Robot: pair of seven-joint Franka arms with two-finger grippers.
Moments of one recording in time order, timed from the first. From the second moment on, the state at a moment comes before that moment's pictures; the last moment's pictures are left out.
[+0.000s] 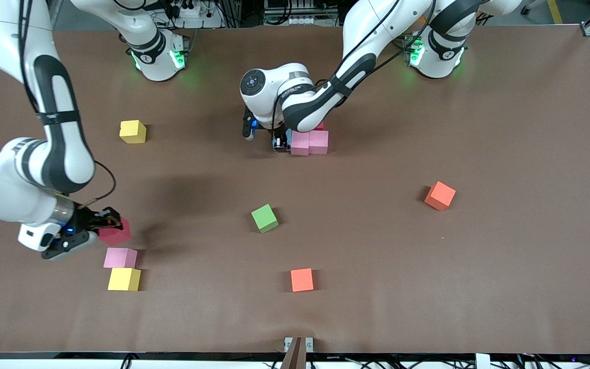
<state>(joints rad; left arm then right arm) -0.68 0.82 -0.47 -1.51 0.42 2.04 0.37 0.20 0.50 -0.24 -1.70 0.36 2.19 -0.57</state>
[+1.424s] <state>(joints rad) -0.70 0.83 -0.44 -1.50 0.42 2.08 0.37 0.38 0.49 -0.19 -1.68 0.36 2.19 -0.10</state>
